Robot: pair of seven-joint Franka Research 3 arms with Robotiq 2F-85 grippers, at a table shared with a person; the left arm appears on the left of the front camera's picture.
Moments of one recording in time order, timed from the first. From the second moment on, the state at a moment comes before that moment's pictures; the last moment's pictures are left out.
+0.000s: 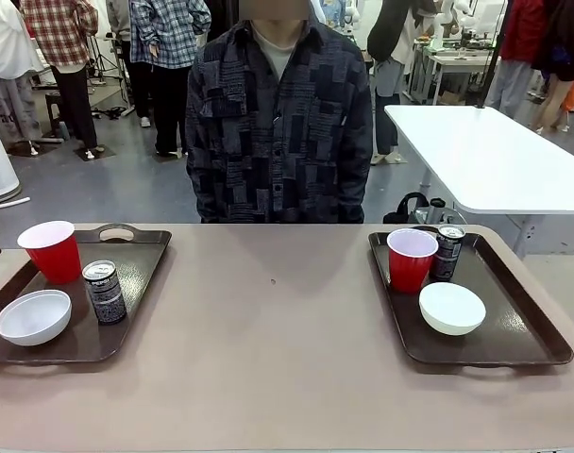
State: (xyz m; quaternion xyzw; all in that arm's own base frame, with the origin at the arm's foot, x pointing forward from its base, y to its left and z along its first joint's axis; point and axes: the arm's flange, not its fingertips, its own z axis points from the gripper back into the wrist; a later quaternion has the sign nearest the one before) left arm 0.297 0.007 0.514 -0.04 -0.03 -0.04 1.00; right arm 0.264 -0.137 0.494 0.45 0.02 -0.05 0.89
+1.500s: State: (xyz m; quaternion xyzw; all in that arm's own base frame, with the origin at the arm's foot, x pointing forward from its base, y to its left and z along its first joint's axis) left arm 0.264 0.228 0.508 -0.55 -0.13 0.10 0.82; right arm 0.264 -0.138 0.494 0.45 0.02 -0.05 0.89
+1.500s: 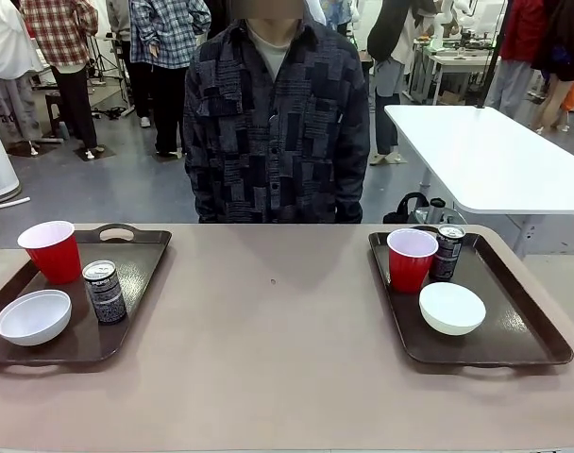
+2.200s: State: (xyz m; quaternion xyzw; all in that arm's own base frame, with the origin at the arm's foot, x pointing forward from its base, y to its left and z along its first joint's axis) left arm 0.305 0.197 0.546 -0.49 -0.12 0.02 0.86; right arm 0.264 -0.138 0.494 0.45 0.02 -0.05 0.89
